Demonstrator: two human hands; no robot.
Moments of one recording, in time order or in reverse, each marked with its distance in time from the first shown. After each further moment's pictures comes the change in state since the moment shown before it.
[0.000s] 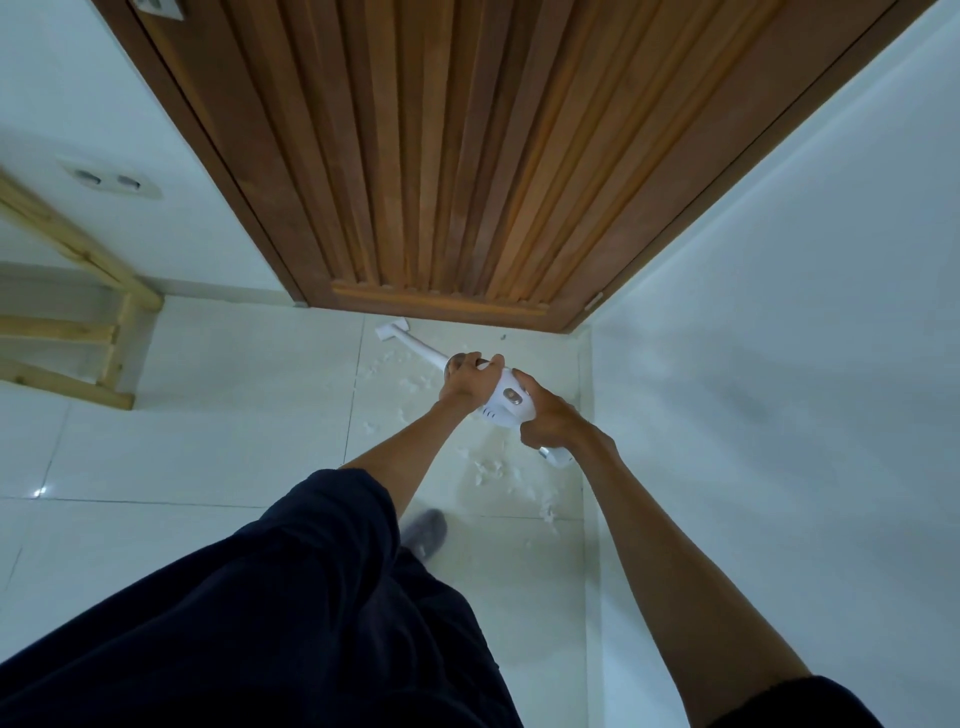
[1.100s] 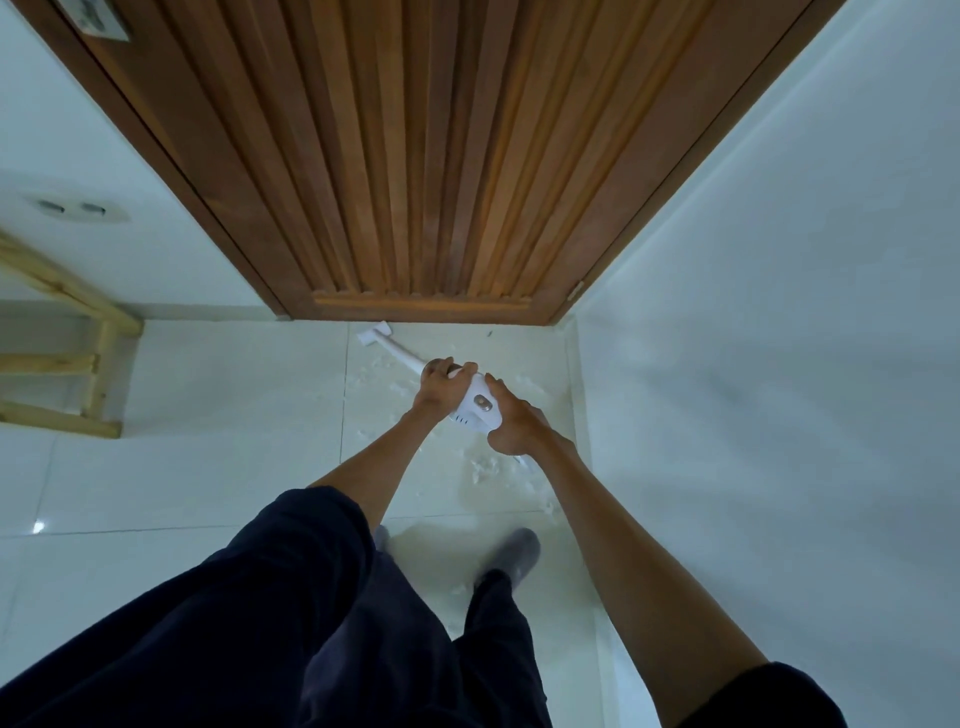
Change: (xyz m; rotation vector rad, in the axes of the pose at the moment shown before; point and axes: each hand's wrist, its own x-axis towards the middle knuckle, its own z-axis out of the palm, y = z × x) left_hand 0.009 -0.022 -0.005 -0.086 -0.007 0.050; right_hand -0.011 -0.012 0.020 -0.013 -0.014 0.035
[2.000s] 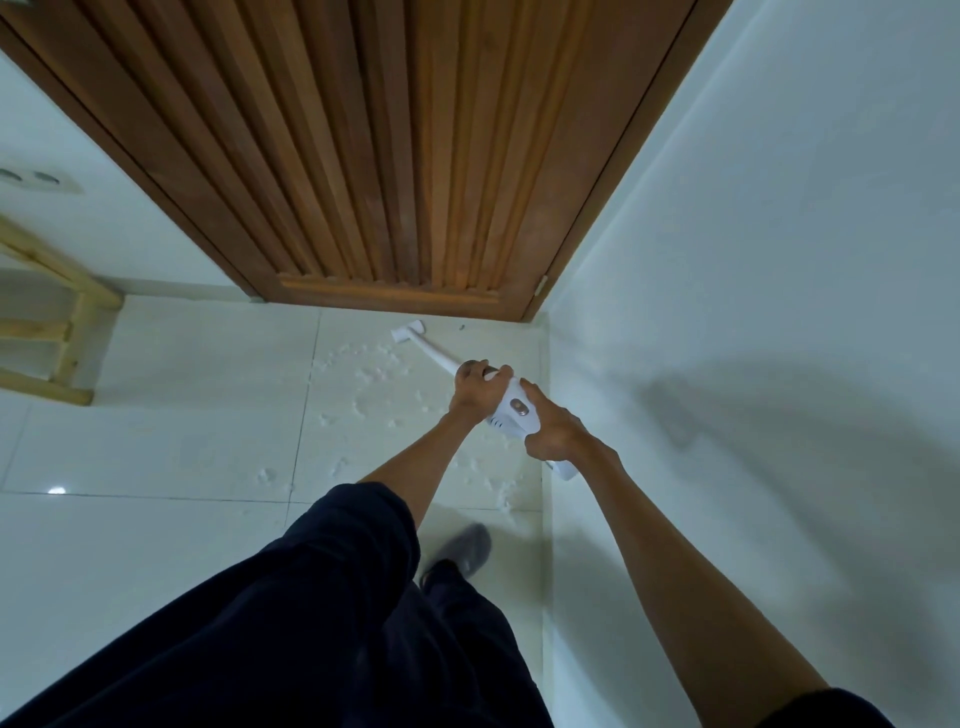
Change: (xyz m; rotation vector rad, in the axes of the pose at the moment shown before) left_hand -0.030 0.070 0.208 -0.024 -0.008 0.025; right_hand 0.004 0.210 -0.079 0.064 -0.026 0.142
